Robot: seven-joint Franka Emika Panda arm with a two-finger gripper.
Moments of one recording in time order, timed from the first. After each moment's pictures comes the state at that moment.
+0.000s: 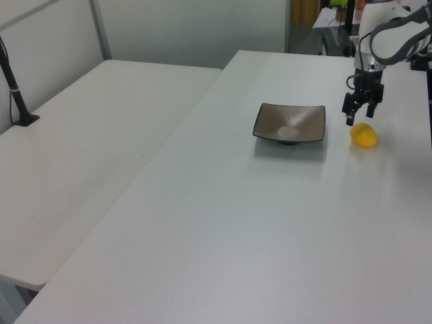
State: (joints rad) arm -0.25 -0.06 0.01 -2.38 0.11 2.30 0.14
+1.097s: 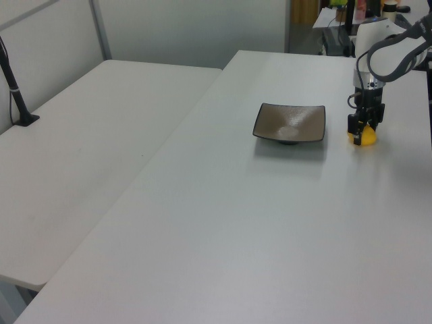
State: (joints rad) arm -0.22 -0.02 0.01 -2.42 0.11 2.30 0.14
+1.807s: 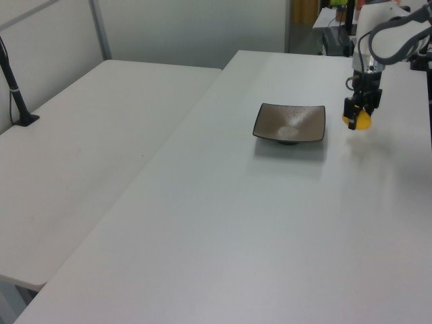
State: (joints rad) arm -0.22 -0.08 0.01 -2.36 0.15 2.25 0.14
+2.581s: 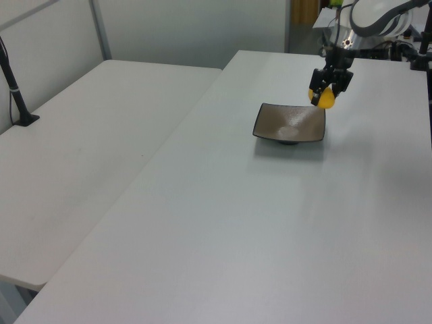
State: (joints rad) arm -0.17 0.00 0.01 -2.16 0.35 2.31 0.17
